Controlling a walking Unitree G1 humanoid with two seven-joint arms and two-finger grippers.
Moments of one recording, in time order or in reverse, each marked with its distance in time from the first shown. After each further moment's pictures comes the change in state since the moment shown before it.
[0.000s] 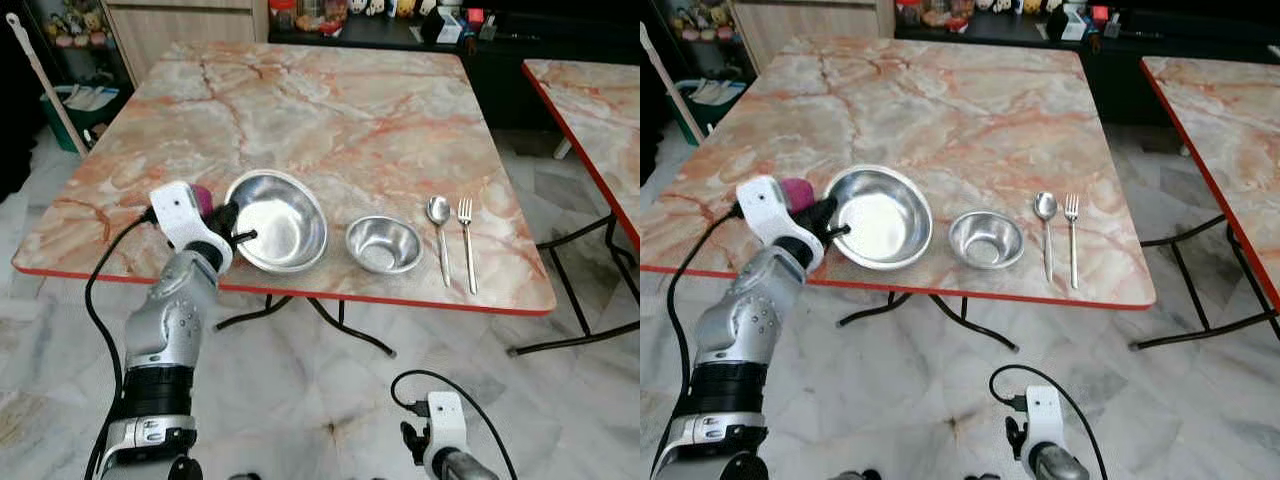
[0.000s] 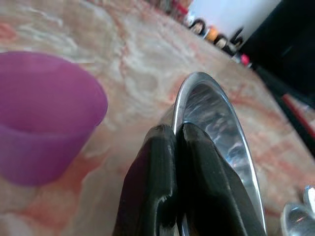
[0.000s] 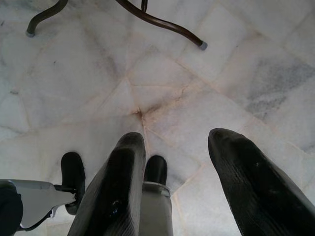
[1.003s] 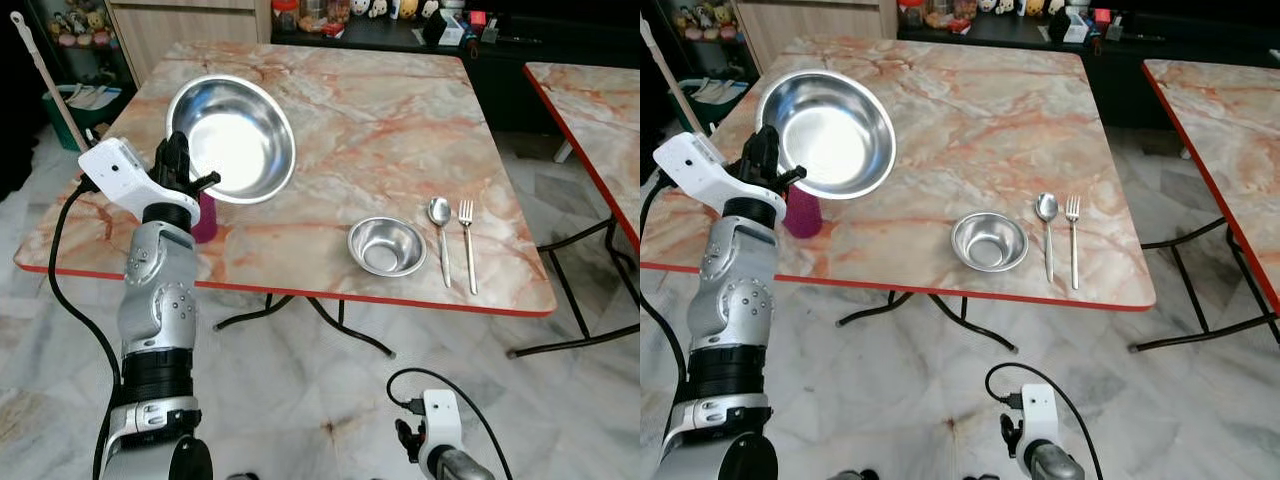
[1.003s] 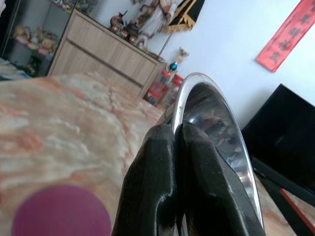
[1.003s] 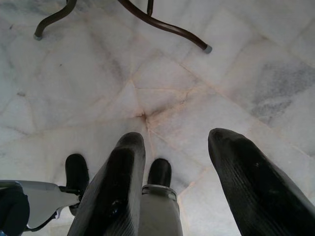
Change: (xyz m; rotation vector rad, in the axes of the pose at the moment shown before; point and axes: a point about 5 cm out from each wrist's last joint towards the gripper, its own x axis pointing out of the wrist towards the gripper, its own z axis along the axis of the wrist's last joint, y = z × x) left arm 0.000 0.000 0.050 -0.016 -0.398 0.044; right arm 0.001 0.008 0.003 0.012 -0.014 0.022
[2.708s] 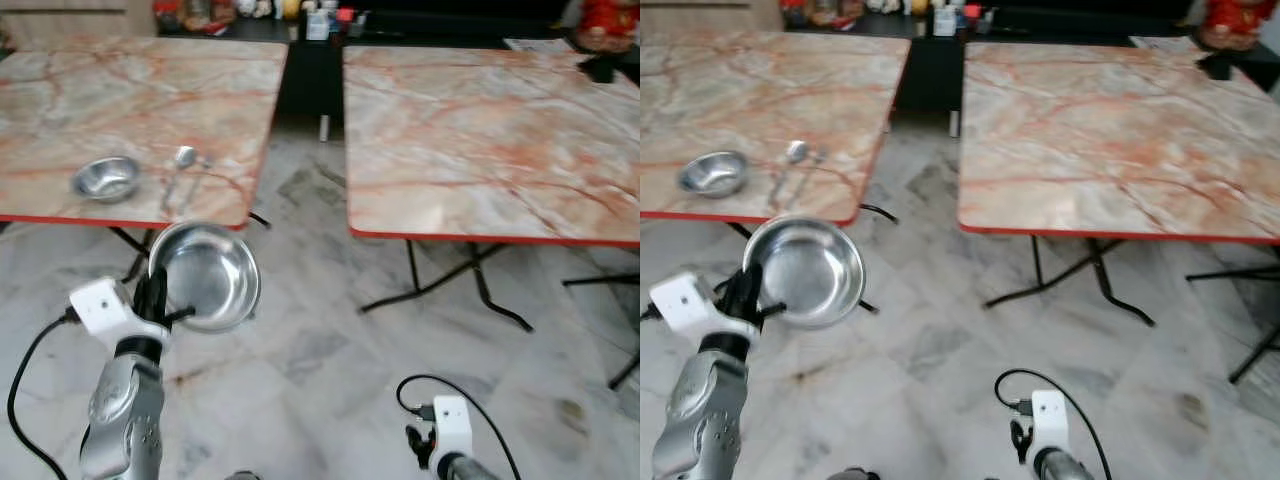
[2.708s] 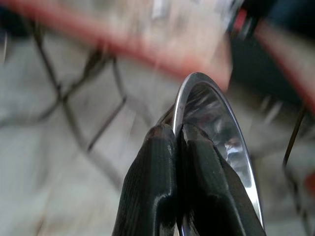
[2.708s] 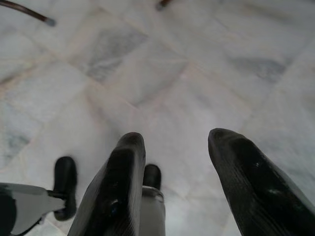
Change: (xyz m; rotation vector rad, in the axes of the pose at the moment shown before) left arm -0.132 0.113 -0.061 0.254 0.365 0.198; right arm -0.003 -0.008 -0.005 0.000 0.000 -0.021
